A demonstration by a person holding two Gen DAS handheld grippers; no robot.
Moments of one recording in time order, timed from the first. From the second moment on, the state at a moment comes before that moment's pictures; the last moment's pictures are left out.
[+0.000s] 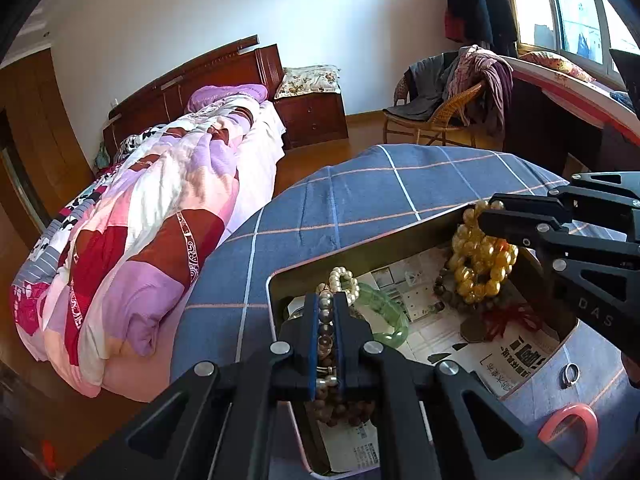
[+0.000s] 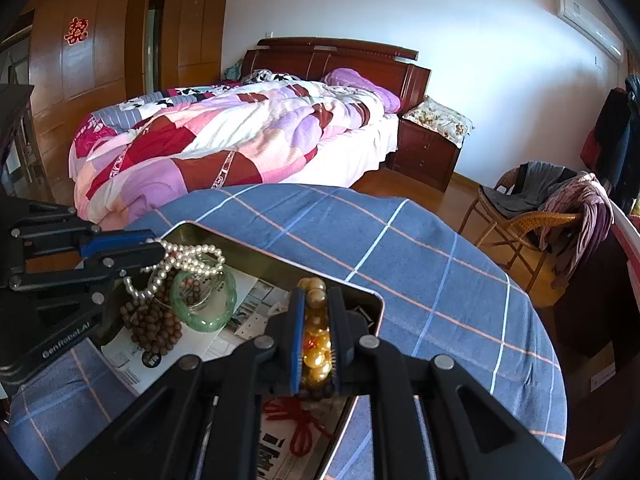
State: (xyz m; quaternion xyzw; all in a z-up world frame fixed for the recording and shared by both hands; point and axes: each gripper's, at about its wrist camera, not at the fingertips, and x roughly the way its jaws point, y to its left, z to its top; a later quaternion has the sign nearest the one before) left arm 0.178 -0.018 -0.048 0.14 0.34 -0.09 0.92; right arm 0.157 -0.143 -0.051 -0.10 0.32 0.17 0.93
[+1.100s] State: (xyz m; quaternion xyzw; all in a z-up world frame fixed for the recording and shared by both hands) left arm 0.038 -0.097 -0.096 0.19 0.37 -0.16 0.89; right arm 0.051 -0.222 -0.088 -0.06 0.35 0.11 0.93
